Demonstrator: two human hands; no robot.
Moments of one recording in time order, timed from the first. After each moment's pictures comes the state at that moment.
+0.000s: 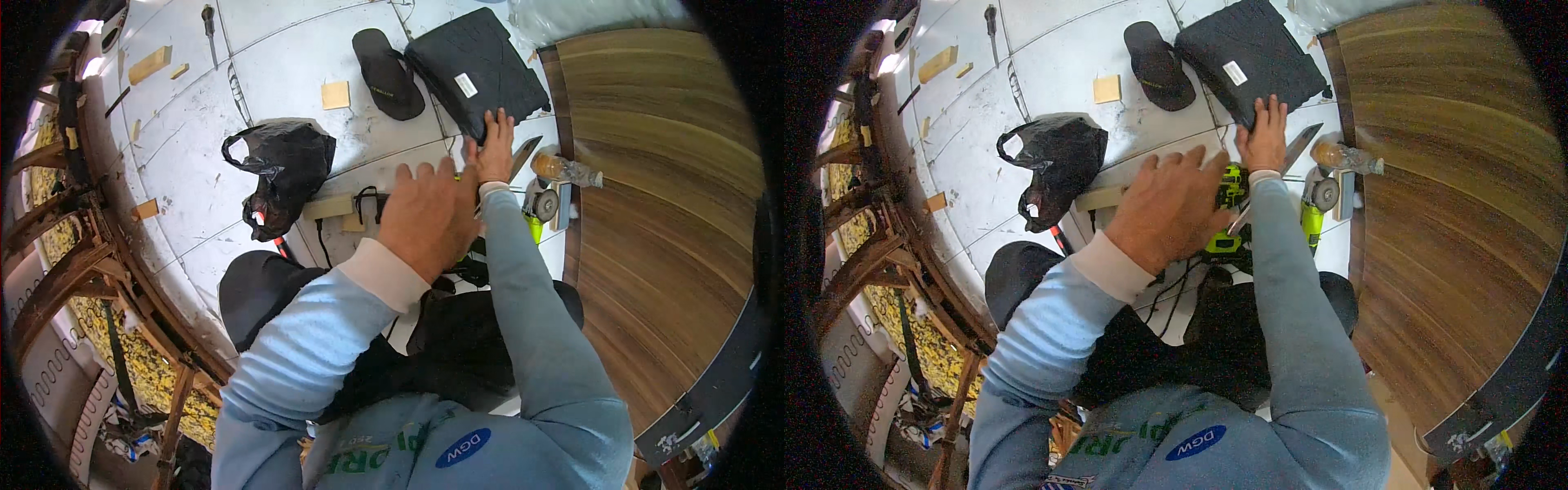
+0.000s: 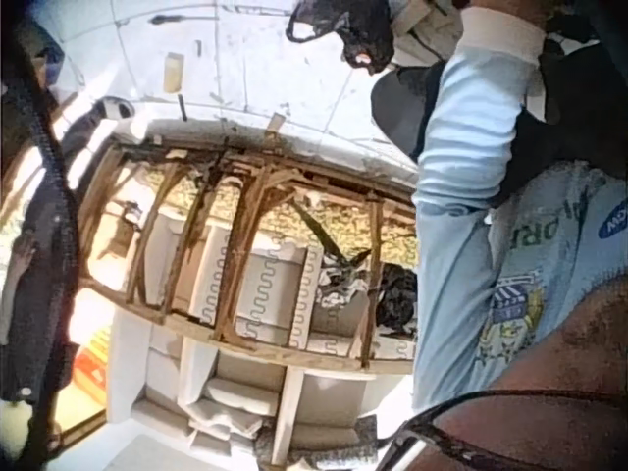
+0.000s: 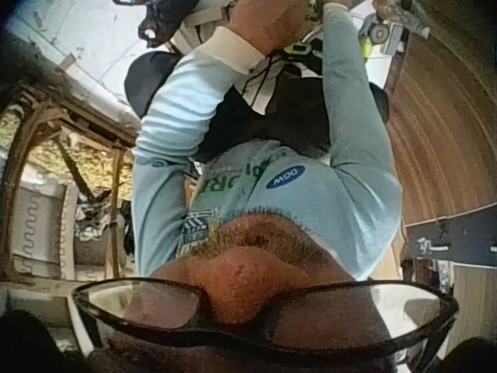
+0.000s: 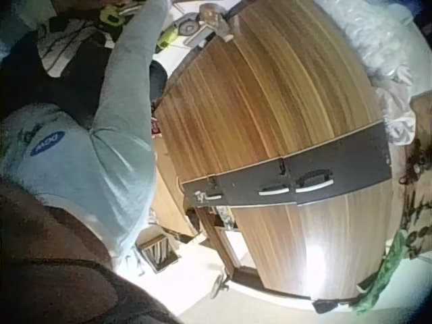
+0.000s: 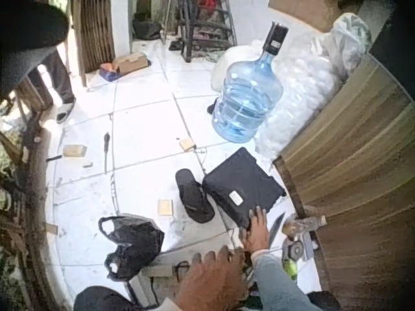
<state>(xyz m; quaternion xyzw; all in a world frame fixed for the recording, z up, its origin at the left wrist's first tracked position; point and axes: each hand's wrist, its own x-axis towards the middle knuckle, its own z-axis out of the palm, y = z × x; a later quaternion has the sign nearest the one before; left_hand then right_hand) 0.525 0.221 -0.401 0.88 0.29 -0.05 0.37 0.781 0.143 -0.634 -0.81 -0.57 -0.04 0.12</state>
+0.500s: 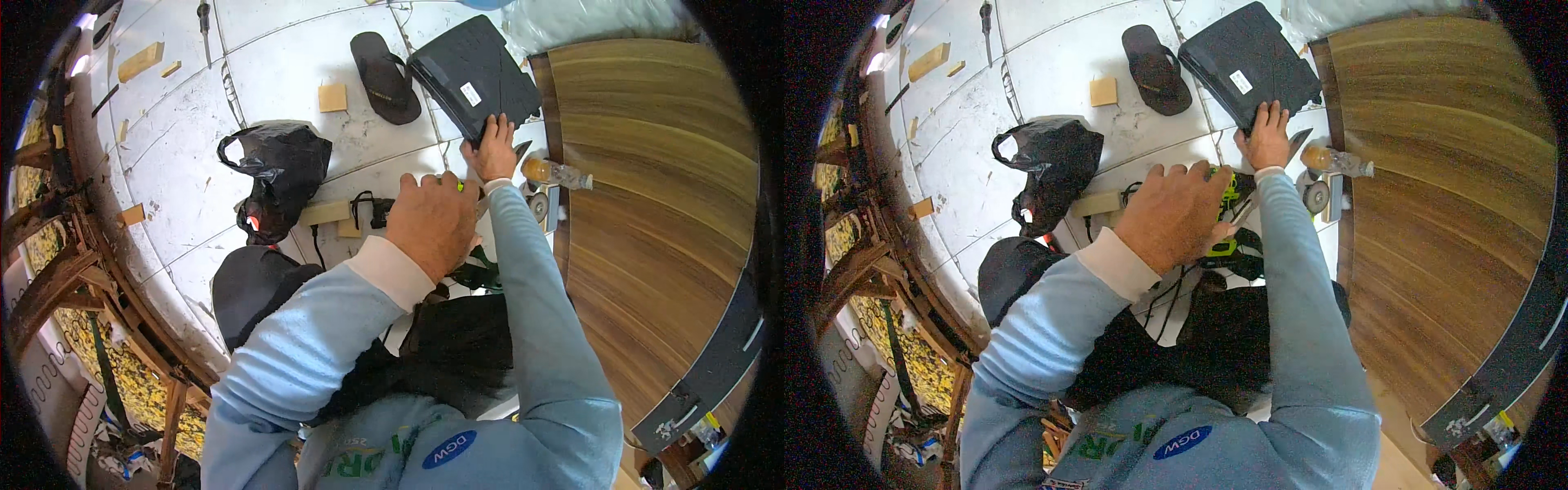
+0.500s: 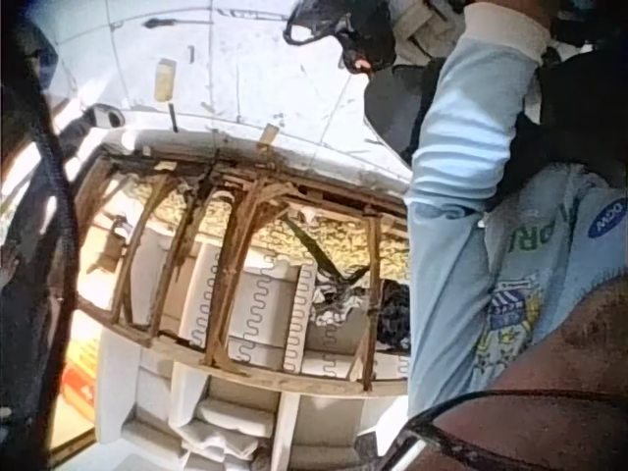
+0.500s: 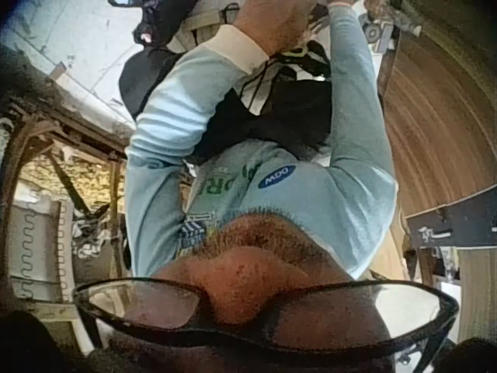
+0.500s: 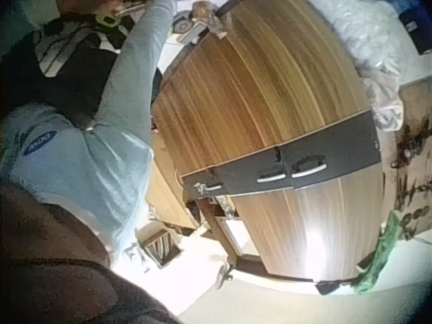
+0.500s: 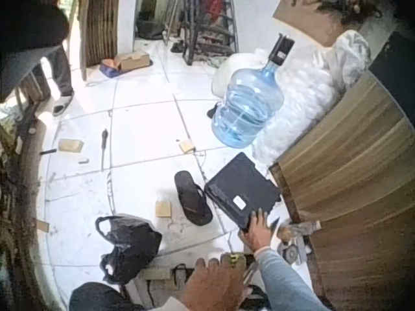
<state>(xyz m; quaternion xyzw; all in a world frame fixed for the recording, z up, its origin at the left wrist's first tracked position) 0.507 0.220 -0.416 0.90 0.24 -0.05 0.35 0.789 0.152 -0.629 -0.83 -0.55 -0.08 -0.03</state>
